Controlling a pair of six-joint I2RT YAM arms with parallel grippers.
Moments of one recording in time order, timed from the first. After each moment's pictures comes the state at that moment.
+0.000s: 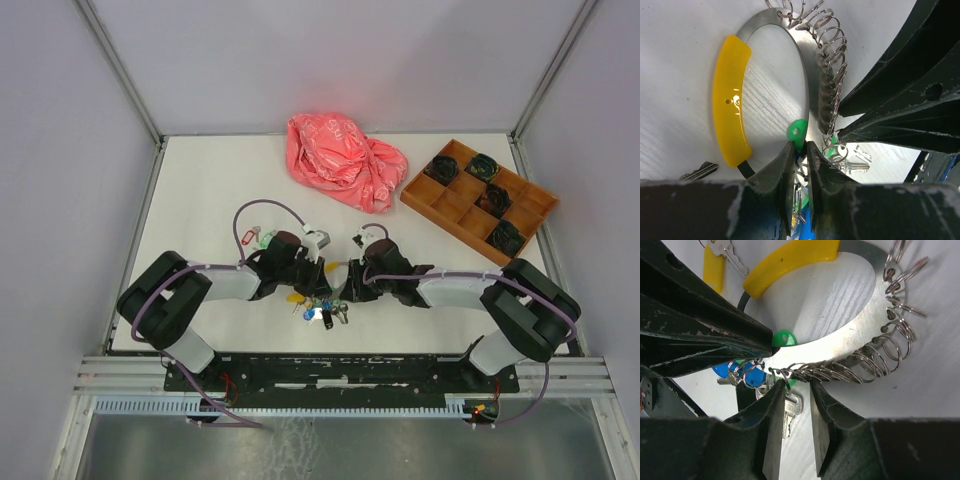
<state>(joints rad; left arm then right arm) -0.68 1.59 0.58 0.27 0.45 -0.29 0.79 1.52 0.58 0.15 -0.20 0.62</state>
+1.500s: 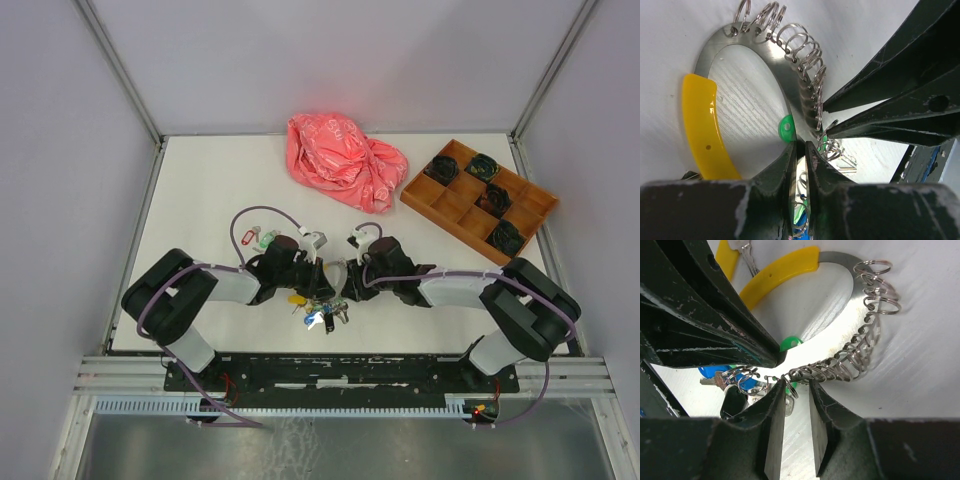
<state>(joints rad) -0.68 1.62 0.52 0.42 0.48 -0.42 0.77 1.52 0.57 0.22 -0.25 0.39</state>
